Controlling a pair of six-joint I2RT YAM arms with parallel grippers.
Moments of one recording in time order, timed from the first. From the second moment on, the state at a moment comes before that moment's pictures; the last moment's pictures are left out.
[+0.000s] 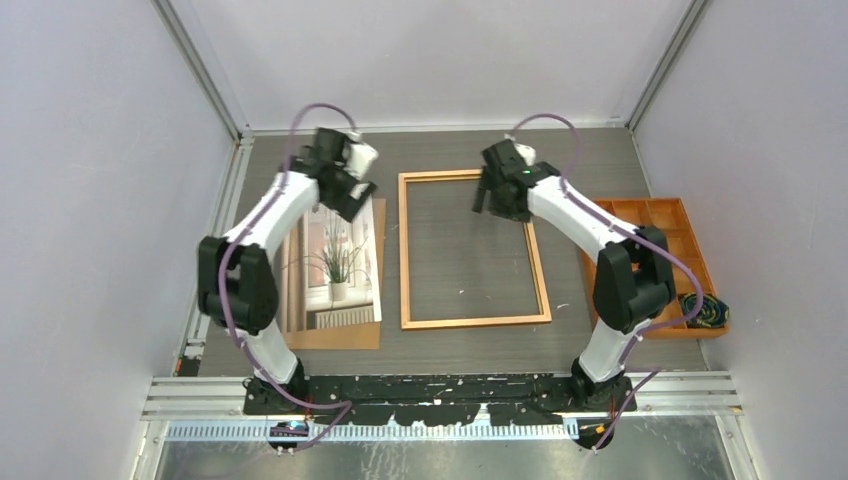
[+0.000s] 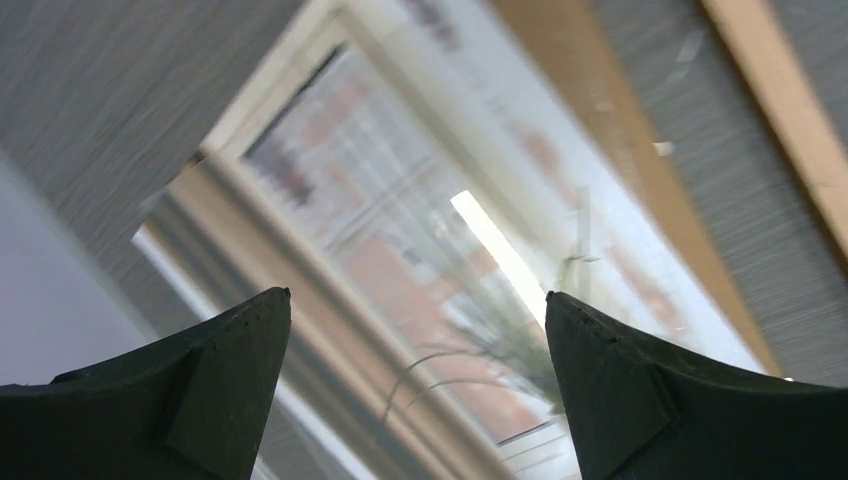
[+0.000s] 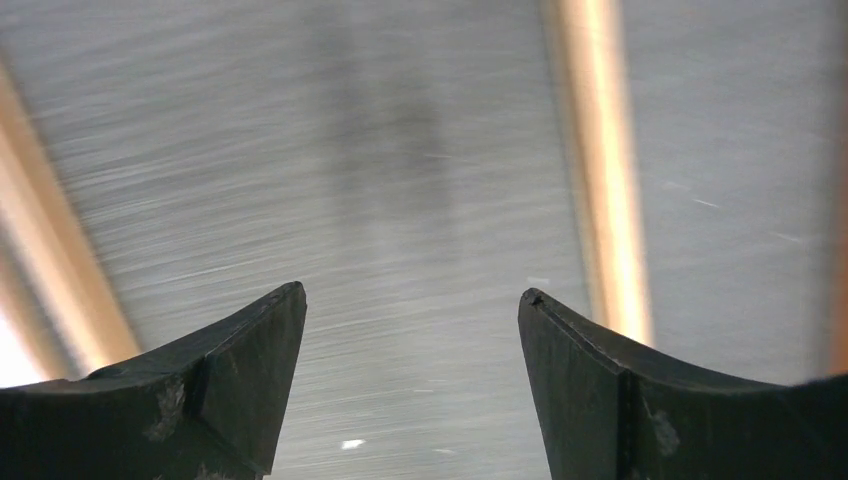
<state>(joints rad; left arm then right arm) -0.33 1.76 1.45 -0.69 -0.09 0.42 0.40 1.73 1.36 -0.71 0.29 0.60</state>
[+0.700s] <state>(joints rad) 0.39 1.73 1.36 -0.73 -0.13 0.48 0.80 2.44 2.12 -0.63 0.06 0.78</state>
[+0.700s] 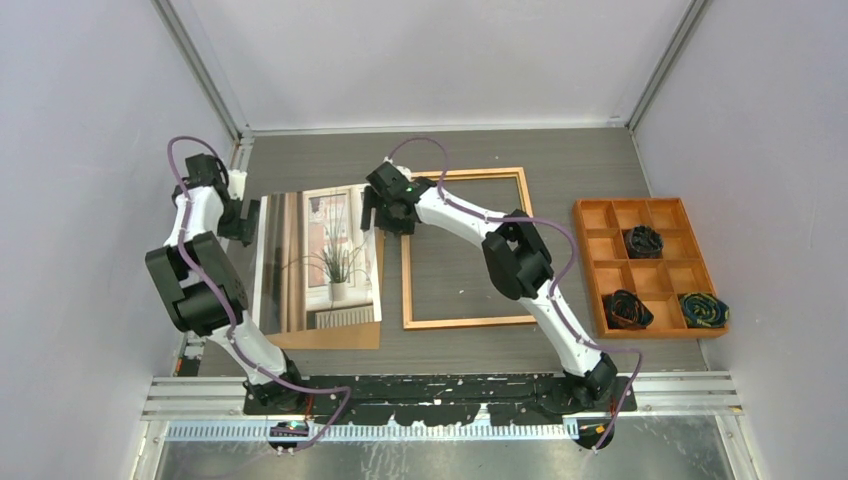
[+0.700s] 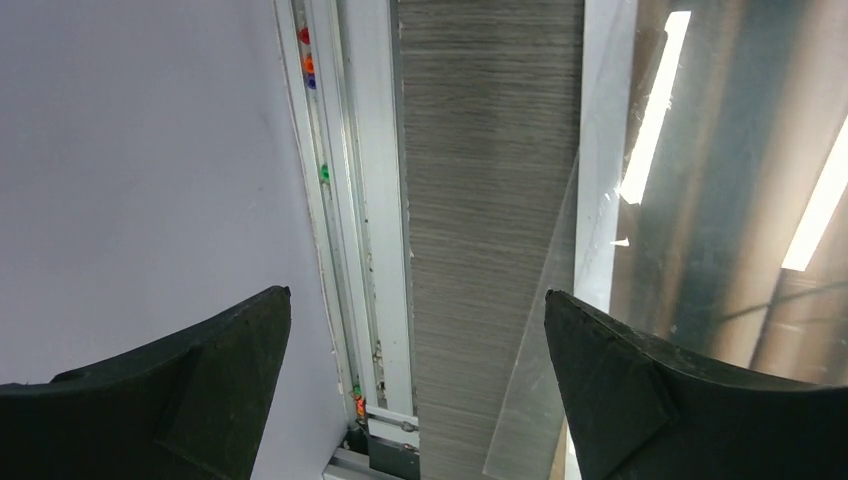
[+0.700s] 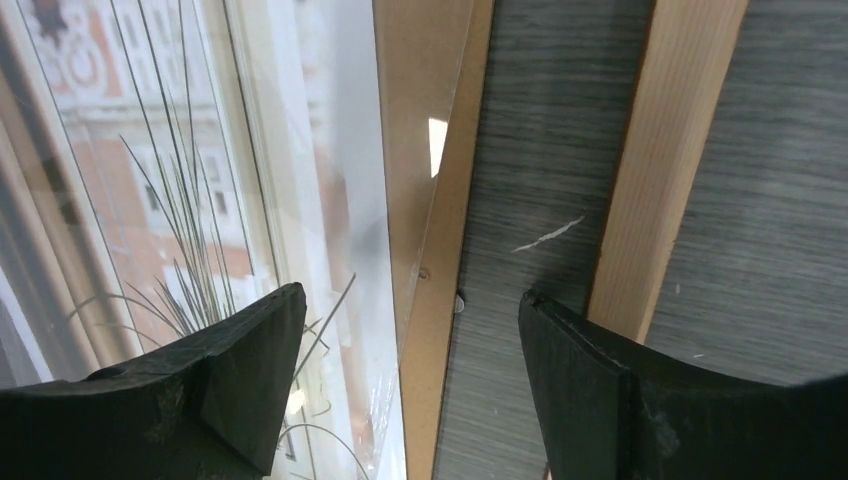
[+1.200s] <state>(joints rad) 0.37 1.89 1.36 -0.62 -0.22 0.42 0.74 2.45 2.11 -0.55 0.05 0.87</state>
